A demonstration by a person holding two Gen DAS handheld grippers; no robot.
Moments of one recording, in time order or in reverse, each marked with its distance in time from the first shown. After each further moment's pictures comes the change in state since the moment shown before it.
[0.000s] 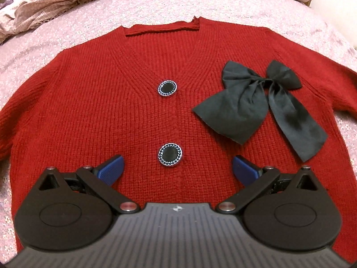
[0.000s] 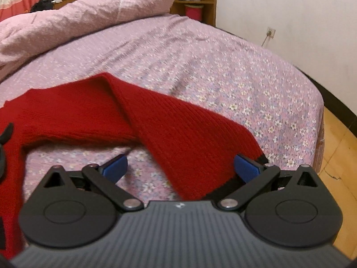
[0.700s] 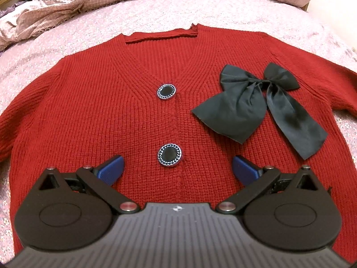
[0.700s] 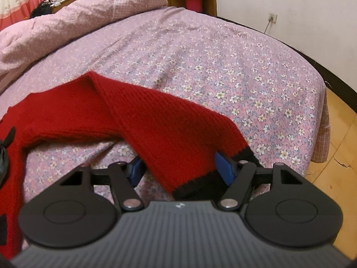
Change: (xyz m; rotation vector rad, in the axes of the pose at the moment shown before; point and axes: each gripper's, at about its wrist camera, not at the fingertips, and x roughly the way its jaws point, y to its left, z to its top) left arm -0.006 -0.005 -0.006 0.004 -0.033 0.015; right arm 0.005 -0.030 0.001 0.052 0.044 0.066
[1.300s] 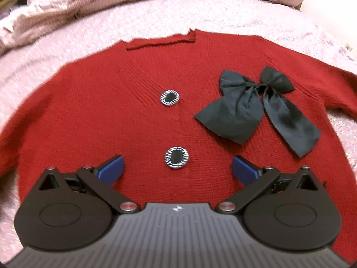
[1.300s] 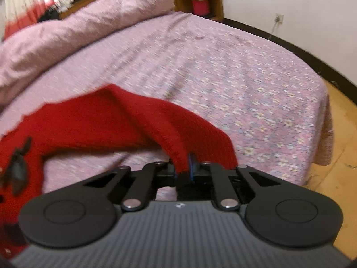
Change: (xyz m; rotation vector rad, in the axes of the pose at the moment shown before) left arm -0.016 0.008 0.008 0.040 -0.019 -0.008; right arm -0.026 -0.004 0.017 0.026 -0.012 0.088
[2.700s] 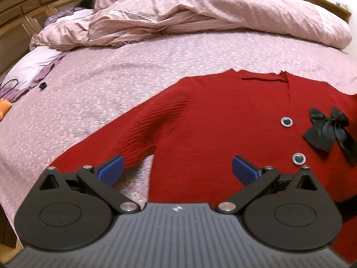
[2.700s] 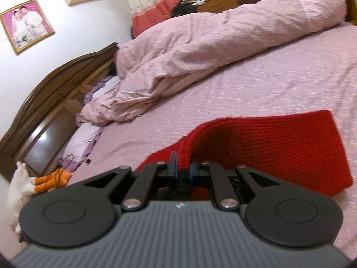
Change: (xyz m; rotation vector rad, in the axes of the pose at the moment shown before) left arm -0.083 0.146 -0.040 -0.179 -0.139 0.207; right arm -0.050 0.281 0.032 -0.150 0.057 0.735
